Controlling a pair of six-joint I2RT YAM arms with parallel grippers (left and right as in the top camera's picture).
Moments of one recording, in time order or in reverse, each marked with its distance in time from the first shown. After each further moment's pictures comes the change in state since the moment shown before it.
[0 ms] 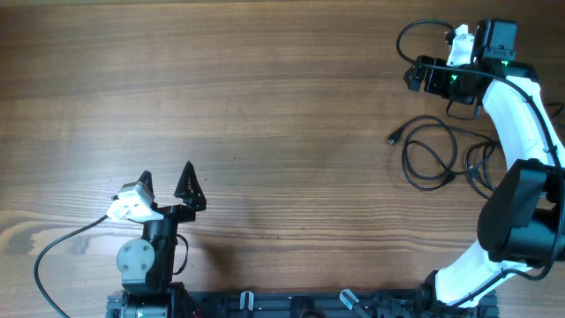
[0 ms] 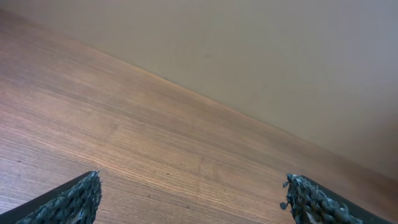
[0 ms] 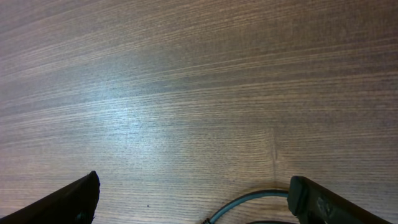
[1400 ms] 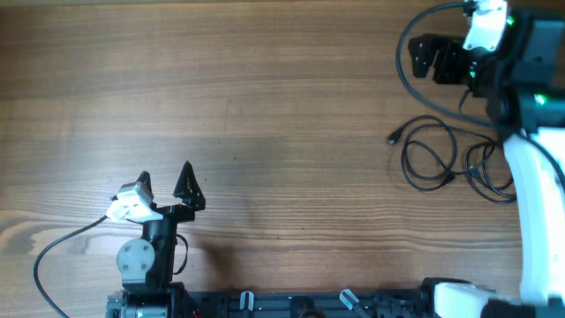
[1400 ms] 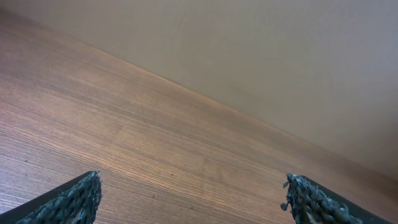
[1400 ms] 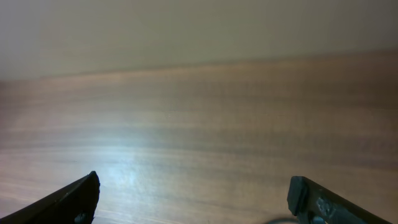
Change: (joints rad) left arm 0.000 0.000 0.000 -0.003 -0.018 0.003; right arm 0.096 -0.454 -0.001 0.000 0.000 0.000
